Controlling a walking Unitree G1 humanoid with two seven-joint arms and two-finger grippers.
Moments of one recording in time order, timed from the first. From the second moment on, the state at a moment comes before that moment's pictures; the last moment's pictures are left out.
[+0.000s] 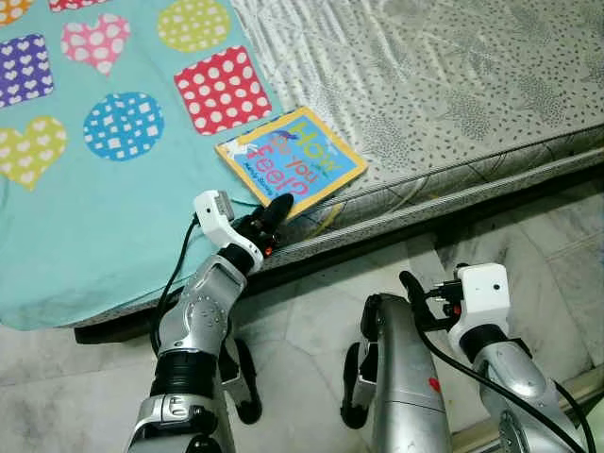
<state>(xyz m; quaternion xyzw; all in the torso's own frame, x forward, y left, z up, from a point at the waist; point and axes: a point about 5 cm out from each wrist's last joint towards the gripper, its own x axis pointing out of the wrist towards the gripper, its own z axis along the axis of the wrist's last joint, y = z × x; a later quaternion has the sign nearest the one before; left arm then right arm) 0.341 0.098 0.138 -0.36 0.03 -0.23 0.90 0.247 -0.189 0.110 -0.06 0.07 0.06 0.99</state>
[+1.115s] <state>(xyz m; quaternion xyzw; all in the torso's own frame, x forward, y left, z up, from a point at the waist) 0.312 0.134 0.167 -0.17 -0.12 -0.07 0.98 0.265 -0.187 0.108 -0.06 0.06 0.07 0.99</state>
